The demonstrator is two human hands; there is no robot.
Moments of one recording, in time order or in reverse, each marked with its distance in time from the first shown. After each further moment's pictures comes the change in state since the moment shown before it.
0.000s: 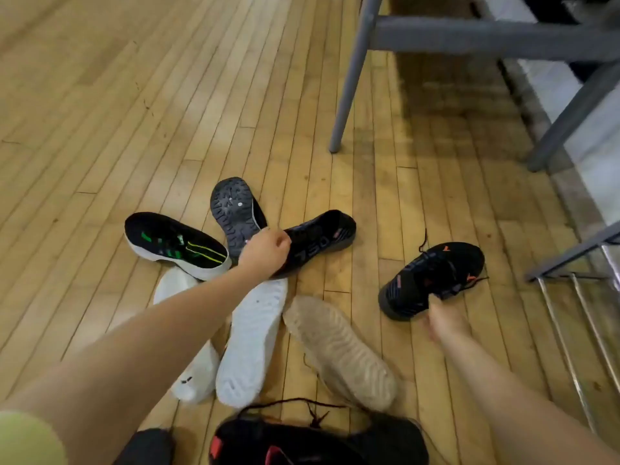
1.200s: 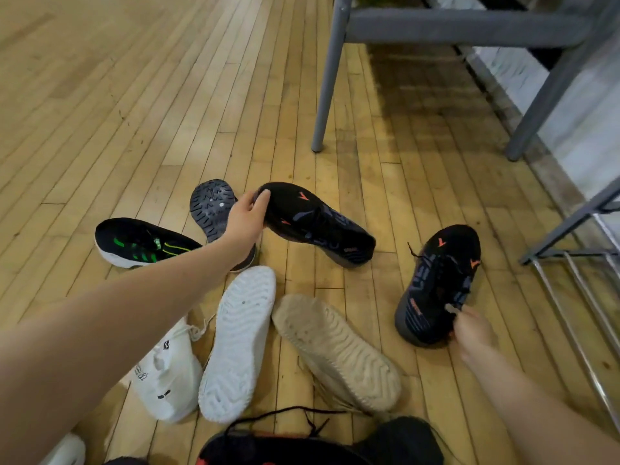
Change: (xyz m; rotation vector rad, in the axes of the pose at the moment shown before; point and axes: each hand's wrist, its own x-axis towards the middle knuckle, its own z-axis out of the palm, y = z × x) left_hand 0.015 0.014 -0.008 -0.799 0.164 -0.080; right_hand 0.033 0.056 -0.011 0.491 0.006 -0.084
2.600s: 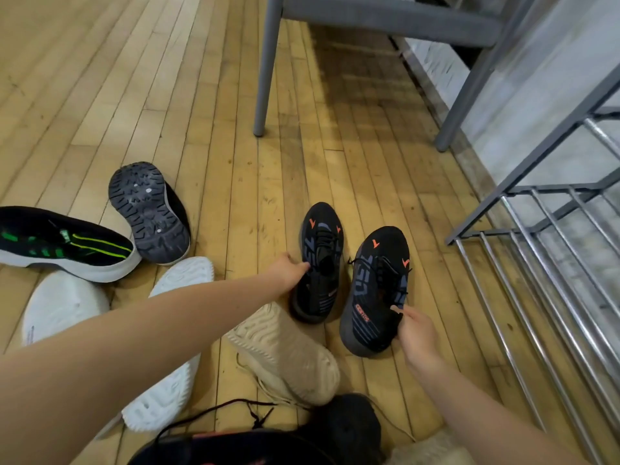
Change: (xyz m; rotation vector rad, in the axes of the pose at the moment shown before) left_hand -0.060 -0.064 0.148 0.495 -0.457 -0.318; right_hand -0.059 0.011 -0.029 -0.131 -0.036 -0.142
